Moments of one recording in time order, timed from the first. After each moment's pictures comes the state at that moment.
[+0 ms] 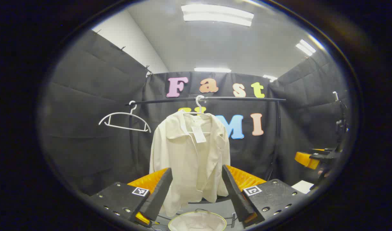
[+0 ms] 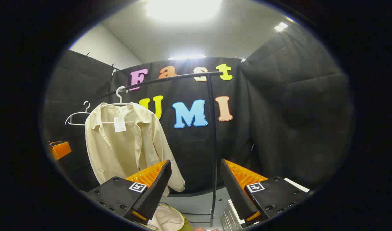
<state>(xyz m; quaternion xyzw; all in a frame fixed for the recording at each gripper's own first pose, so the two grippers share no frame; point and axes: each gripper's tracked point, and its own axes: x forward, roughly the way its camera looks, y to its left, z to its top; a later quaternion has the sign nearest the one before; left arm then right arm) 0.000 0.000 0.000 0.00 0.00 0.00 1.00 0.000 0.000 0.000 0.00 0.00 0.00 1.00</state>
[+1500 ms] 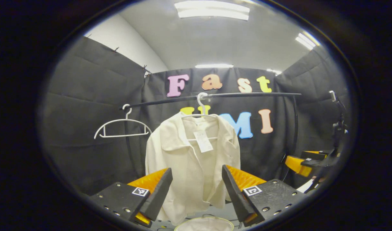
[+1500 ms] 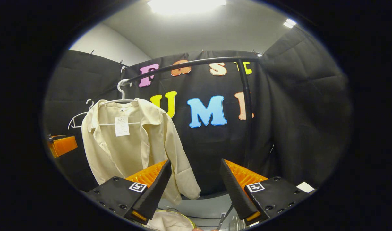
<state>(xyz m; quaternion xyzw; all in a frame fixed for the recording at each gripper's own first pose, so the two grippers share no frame) 0.109 -0.005 0.021 0.03 0.01 0.03 1.00 0.104 0.045 -0.001 0.00 0.01 0.07 1.00</state>
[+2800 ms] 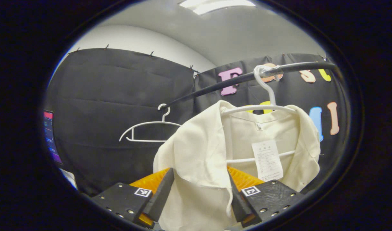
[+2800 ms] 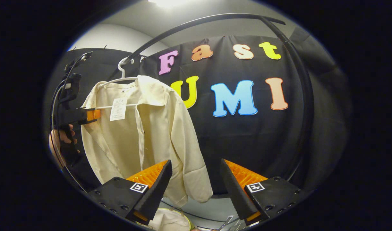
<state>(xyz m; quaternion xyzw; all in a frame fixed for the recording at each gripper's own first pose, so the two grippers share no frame) 0.257 0.106 0.012 0.06 -0.01 0.35 0.93 0.214 0.080 -0.056 -0.02 0.06 0.21 0.98</state>
